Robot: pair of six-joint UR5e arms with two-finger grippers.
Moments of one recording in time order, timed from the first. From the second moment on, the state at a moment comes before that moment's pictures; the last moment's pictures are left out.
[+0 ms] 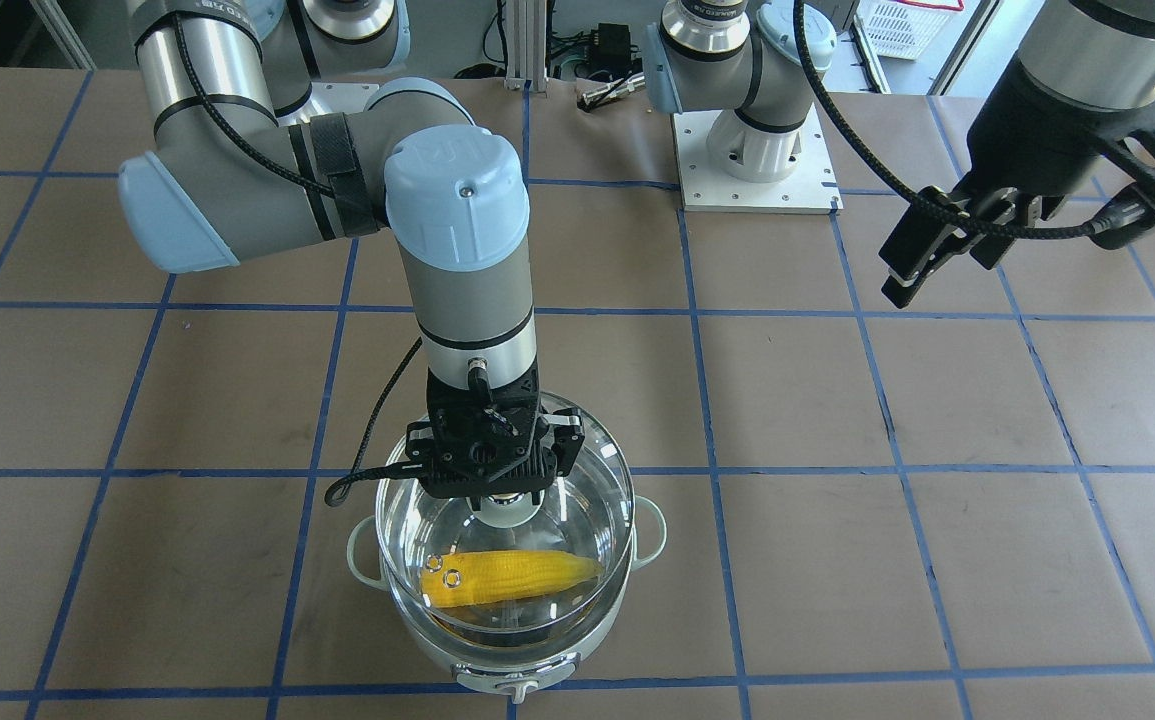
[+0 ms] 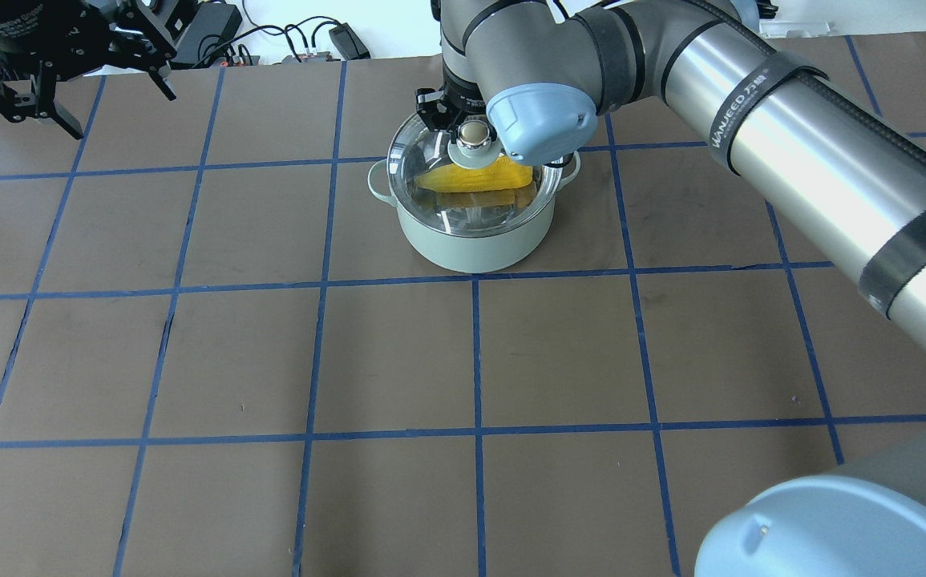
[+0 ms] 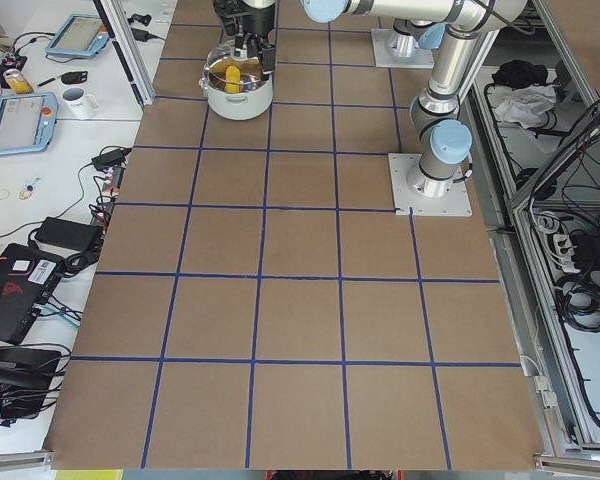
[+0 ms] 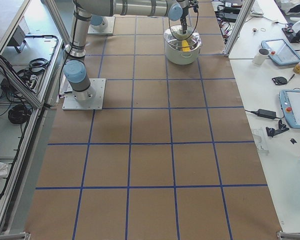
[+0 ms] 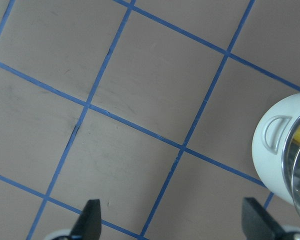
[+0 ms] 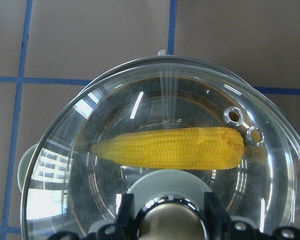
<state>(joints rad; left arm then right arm) -1.43 -1.63 -1.36 -1.63 1.57 -0.30 1.90 -1.10 1.34 -2.07 -1.59 0.27</state>
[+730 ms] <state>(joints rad) -1.49 -1.62 -1.37 -1.65 1.64 -0.09 1.91 -1.05 1.34 -2.14 -1.59 0.26</state>
